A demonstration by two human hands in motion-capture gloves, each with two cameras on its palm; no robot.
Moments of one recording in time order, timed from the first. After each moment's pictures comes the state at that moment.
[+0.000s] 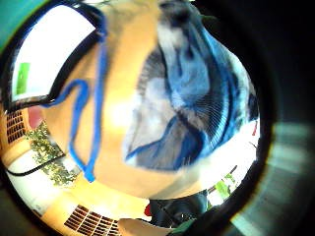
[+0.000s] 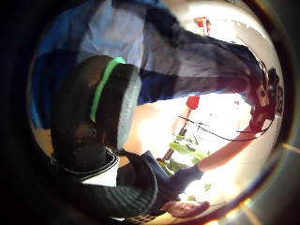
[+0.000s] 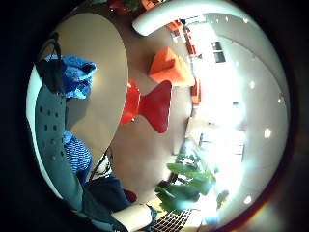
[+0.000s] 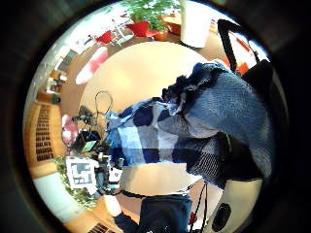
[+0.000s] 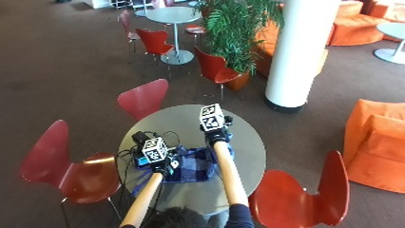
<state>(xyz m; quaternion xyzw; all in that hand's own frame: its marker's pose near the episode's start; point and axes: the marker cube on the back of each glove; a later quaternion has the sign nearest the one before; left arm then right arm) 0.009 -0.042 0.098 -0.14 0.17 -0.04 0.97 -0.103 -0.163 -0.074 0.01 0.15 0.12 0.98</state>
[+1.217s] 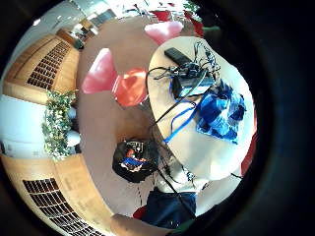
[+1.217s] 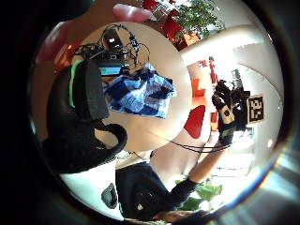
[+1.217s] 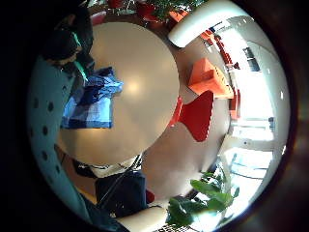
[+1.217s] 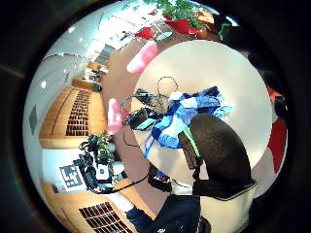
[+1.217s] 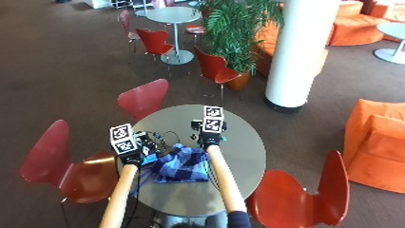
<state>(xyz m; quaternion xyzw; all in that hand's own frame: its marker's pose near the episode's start) -0.129 -0.017 -0.038 0.11 0.03 -0.19 0.97 -0.167 -0.088 -0.110 0.08 -0.07 0.04 0.99</state>
